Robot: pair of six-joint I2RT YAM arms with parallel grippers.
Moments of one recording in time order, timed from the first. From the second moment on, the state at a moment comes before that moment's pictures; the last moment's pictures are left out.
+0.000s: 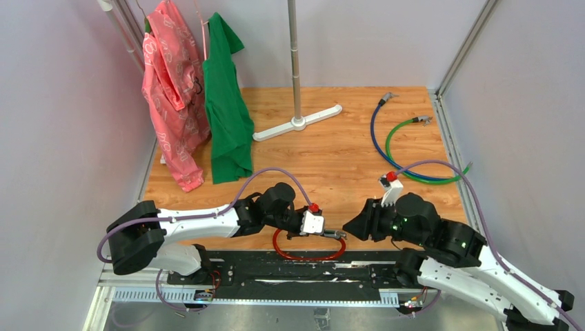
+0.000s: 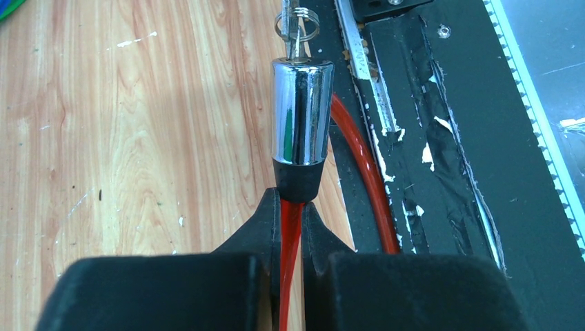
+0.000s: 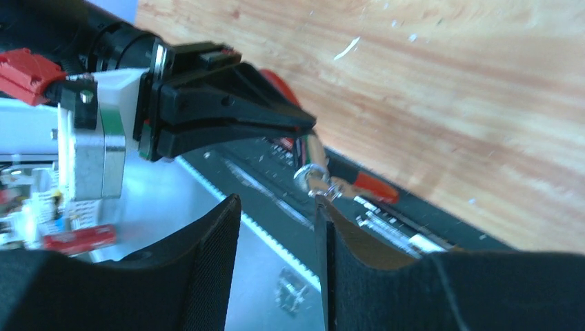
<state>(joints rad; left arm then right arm) -1.09 1.32 0.62 0.13 0.52 0.47 1.00 0.46 0.75 -0.81 0.05 0.77</state>
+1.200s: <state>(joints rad) -1.09 1.32 0.62 0.13 0.53 0.47 1.00 0.48 0.62 -0.77 -0.06 1.14</state>
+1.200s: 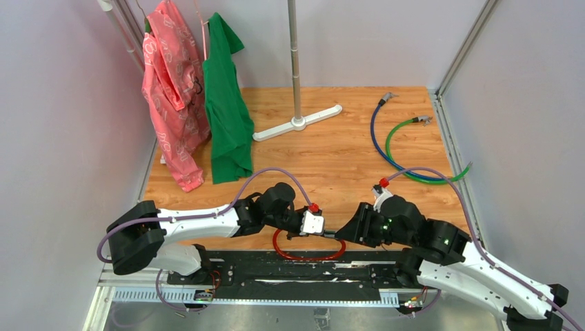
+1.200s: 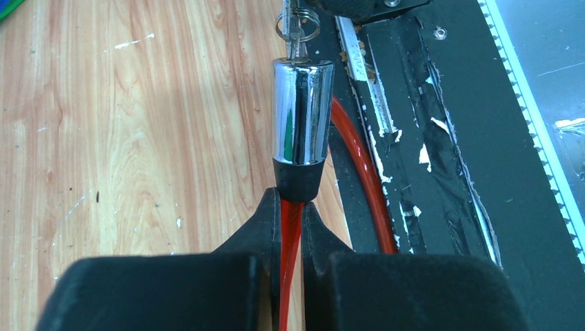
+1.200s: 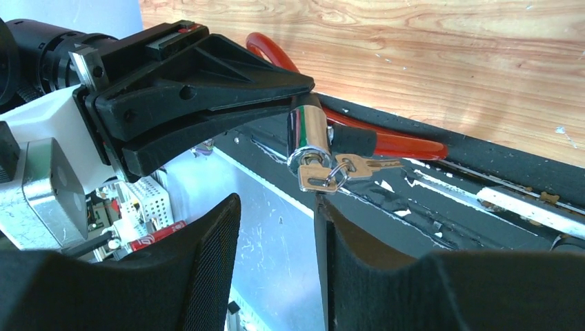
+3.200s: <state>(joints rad) -1.09 1.32 0.62 0.13 0.53 0.47 1.00 0.57 0.64 -0.82 0.00 1.11</state>
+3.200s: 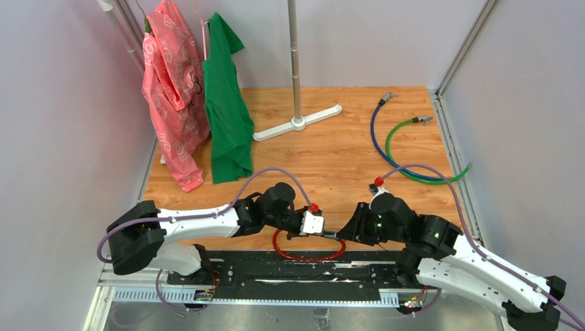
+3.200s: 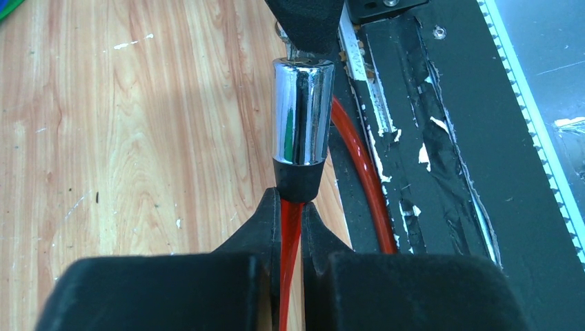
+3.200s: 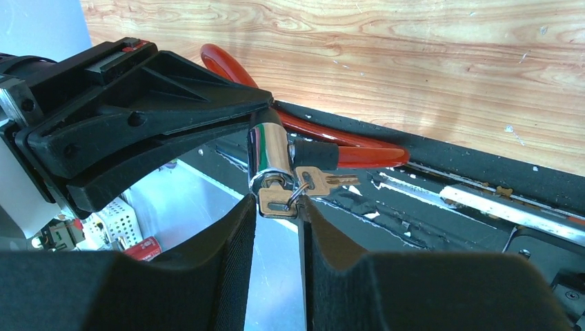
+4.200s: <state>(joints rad) -1.09 1.32 0.62 0.13 0.54 0.47 1.00 0.59 0.65 -0.90 0.01 0.97</state>
